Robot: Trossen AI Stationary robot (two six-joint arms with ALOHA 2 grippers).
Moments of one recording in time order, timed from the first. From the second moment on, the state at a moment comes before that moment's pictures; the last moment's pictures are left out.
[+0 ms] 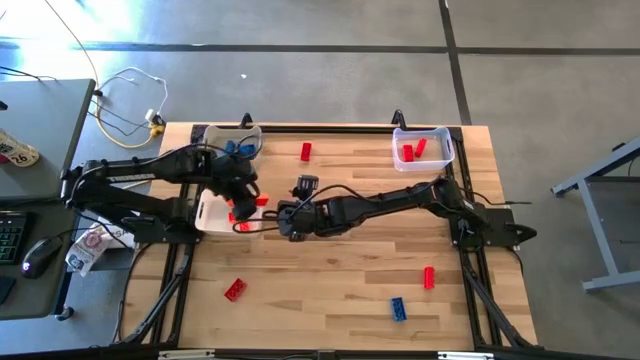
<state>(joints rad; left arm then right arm) 0.30 1.05 0.95 -1.00 0.05 -0.39 0.15 2.20 1.98 -0.67 0.70 -0.10</state>
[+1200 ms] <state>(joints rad) 0.14 1.00 0.76 -1.14 -0.03 -0.60 0.11 2.20 1.98 -0.75 0.55 0.05</state>
